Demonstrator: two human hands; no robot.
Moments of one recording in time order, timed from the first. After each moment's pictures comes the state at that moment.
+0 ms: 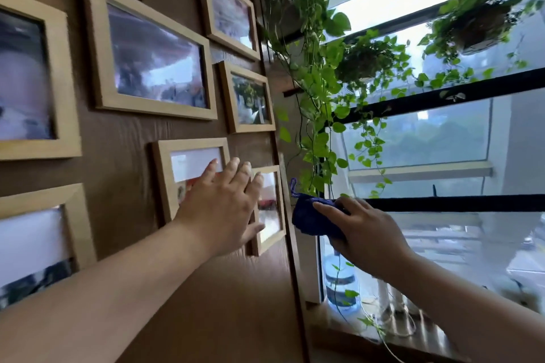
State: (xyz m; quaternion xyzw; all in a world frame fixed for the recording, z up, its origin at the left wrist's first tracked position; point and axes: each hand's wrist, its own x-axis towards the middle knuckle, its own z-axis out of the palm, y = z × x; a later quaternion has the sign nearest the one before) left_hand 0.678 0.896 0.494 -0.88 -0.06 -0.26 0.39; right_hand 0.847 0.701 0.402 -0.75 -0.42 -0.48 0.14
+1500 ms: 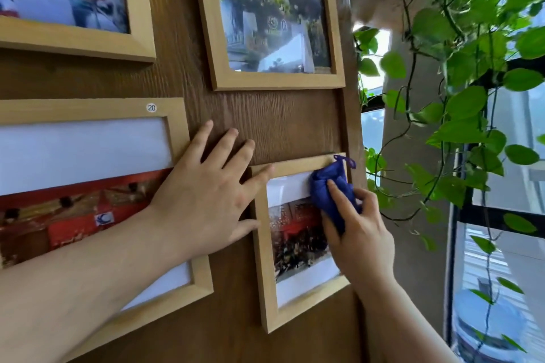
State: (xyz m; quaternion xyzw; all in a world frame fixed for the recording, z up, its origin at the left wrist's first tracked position) left_hand 0.887 1.001 0.494 -0.80 -0.21 -0.19 0.53; right_hand 1.113 0.951 0.370 -0.64 -0.47 -0.34 0.51
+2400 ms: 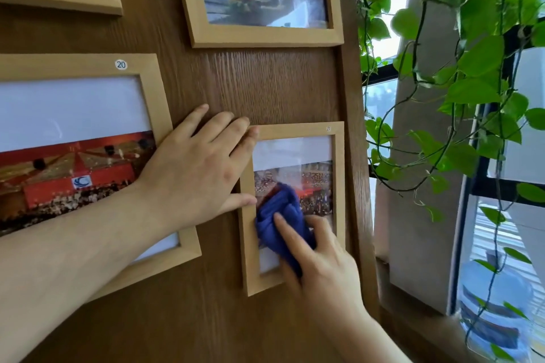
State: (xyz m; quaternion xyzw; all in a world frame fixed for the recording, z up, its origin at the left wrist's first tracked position) left_hand 0.896 0.996 0.480 -0.81 -0.22 -0.19 0.52; right_hand 1.064 0.937 0.303 -0.60 -0.61 -0.27 0.45
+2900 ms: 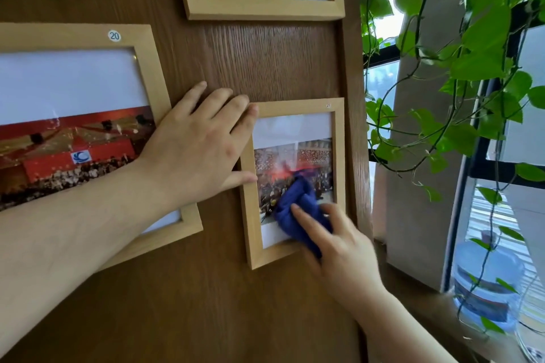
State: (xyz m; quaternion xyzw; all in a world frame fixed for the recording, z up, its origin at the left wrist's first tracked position) left_hand 0.897 0.996 0.477 -0.80 -0.22 -0.19 0.52; right_hand 1.088 0.929 0.285 -0.60 -0.62 -0.29 0.42
